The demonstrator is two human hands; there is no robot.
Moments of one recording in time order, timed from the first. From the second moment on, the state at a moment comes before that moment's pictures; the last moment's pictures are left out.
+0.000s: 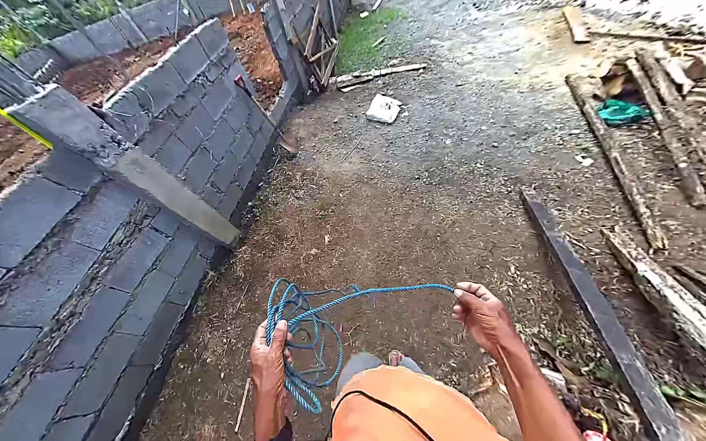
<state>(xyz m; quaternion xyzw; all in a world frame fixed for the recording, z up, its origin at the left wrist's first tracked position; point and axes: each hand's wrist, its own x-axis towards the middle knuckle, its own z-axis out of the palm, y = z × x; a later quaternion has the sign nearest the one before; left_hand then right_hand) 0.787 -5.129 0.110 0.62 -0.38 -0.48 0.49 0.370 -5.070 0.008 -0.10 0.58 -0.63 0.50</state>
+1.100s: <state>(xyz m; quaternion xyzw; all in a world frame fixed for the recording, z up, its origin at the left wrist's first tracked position) 0.493 -5.903 0.026 0.66 -0.38 -0.50 0.41 0.099 -5.781 -0.014 -0.12 0.38 -0.76 0.52</state>
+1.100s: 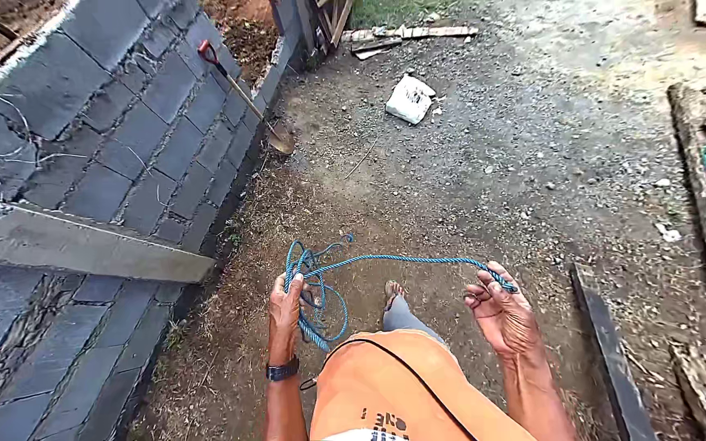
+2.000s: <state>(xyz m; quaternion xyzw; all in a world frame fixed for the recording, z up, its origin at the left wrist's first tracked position) 0.402 -6.493 -0.046 0.69 -0.38 -0.49 0.37 0.004 -6.448 -0.046 -0.12 0.40 -0.72 0.55</state>
